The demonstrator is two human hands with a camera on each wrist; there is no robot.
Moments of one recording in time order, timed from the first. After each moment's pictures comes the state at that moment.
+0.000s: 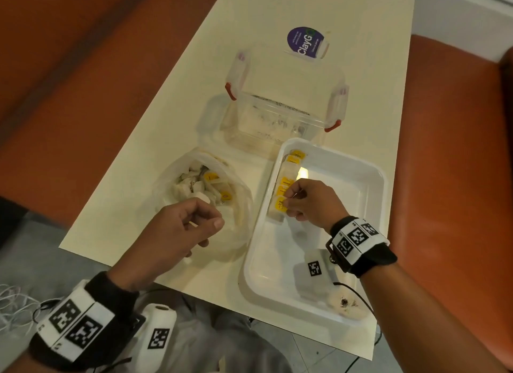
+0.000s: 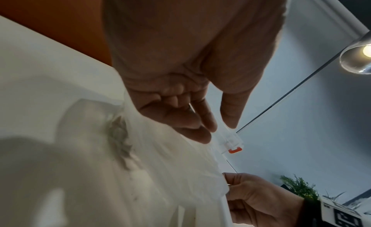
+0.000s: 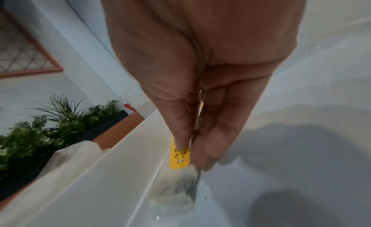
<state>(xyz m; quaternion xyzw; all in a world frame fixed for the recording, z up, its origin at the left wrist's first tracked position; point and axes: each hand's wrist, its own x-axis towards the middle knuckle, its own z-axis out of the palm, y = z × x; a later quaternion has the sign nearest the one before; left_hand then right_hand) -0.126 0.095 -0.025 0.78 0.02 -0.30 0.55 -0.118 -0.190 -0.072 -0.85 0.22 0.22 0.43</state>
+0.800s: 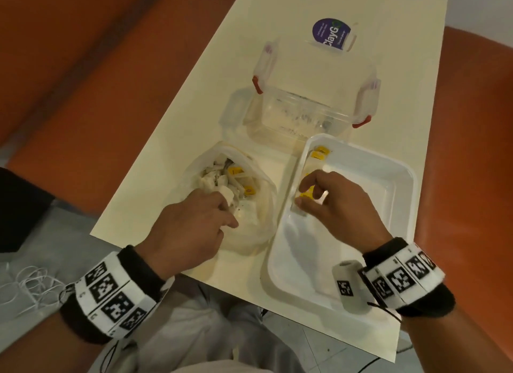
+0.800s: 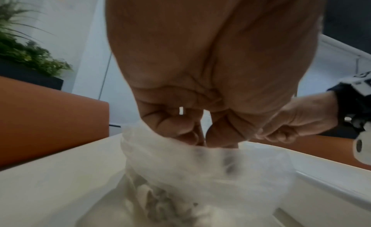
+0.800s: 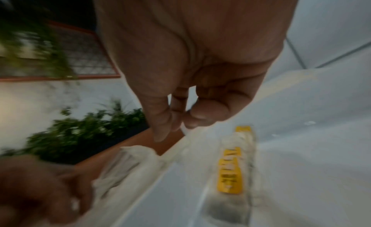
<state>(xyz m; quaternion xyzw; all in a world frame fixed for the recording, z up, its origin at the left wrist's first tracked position) -0.119 0.114 -0.031 0.93 -0.30 -0.17 0.12 -0.143 -0.157 -0.015 -0.94 0.06 0.13 0.30</state>
